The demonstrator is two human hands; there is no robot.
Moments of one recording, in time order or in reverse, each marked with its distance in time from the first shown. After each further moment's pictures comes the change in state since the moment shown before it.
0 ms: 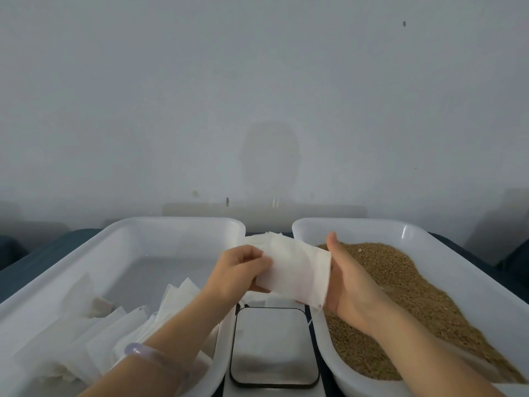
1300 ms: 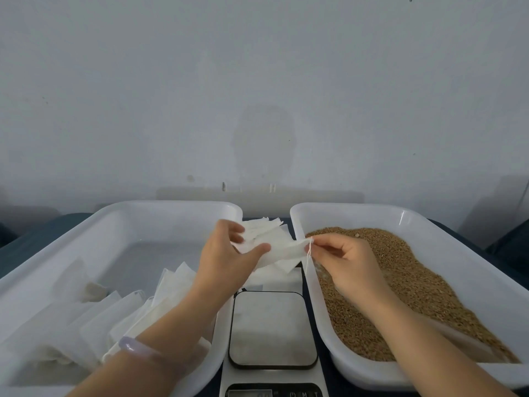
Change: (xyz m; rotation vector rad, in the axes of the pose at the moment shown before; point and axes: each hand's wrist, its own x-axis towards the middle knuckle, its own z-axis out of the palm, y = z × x) left_hand -0.006 -0.005 -0.004 0.380 0.303 0.132; right_hand 0.002 0.011 -0.008 -0.679 0.296 -0.559
